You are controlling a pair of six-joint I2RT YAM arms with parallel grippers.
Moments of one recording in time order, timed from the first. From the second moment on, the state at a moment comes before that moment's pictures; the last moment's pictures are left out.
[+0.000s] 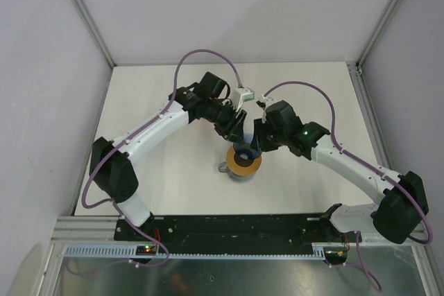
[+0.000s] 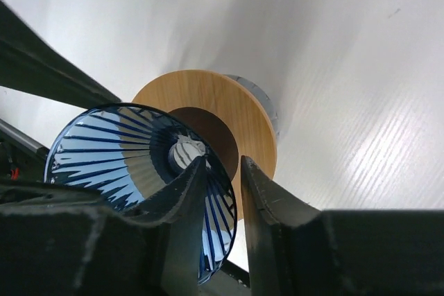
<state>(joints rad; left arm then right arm) -0.67 1.67 1.51 -0.81 0.64 0.05 0.70 1.29 1.04 -0.52 -0.07 0.45</state>
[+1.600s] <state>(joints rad) -0.43 1.68 1.70 -0.77 0.46 0.16 0.71 1.20 1.11 -0.52 -0.13 0.35</state>
